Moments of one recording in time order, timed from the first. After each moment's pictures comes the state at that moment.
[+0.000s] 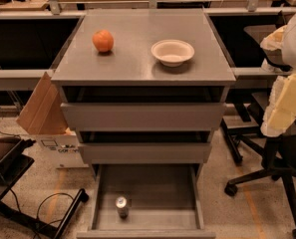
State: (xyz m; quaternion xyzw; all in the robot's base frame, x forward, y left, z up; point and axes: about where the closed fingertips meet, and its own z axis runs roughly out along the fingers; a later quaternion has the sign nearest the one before) arm 0.438 -0.213 0.989 -0.60 0.78 -0.05 0.18
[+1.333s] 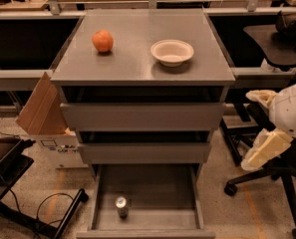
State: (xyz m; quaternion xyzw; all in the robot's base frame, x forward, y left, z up) arm 0.456 -0.231 0.857 -0.58 0.76 0.08 0.29
